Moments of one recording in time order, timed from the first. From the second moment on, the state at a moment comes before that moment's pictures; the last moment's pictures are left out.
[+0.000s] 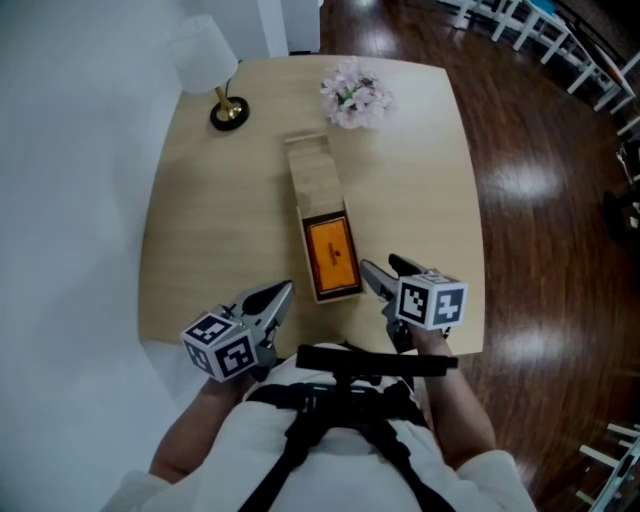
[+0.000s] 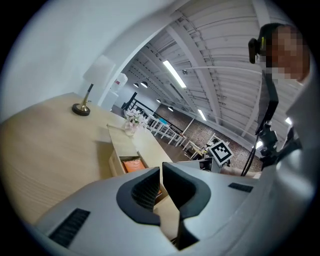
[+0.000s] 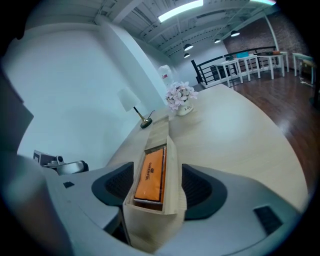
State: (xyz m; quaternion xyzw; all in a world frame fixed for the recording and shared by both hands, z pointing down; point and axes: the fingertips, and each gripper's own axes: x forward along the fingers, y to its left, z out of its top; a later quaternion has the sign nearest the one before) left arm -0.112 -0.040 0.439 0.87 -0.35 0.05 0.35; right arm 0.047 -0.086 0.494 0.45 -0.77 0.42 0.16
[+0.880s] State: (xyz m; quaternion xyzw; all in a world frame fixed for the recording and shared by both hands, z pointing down) left arm -0.057 -0.020 0.408 0.90 -0.28 0.06 0.33; right arm 0.090 -0.048 0.441 0.52 -0.77 0.35 0.08
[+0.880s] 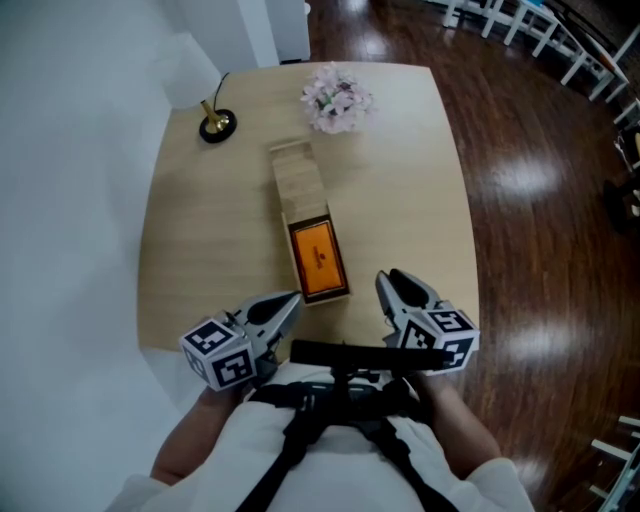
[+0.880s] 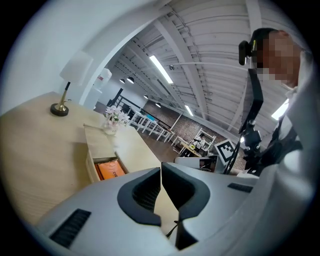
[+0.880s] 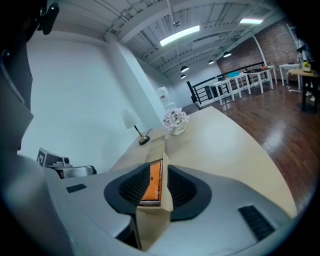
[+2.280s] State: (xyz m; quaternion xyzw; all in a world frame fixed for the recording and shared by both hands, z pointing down) left arm -0.051 0.001 0.414 0.91 -0.25 0.10 0.32; right arm 0.050 -0.024 0.435 0.45 -0.82 0.34 0.11
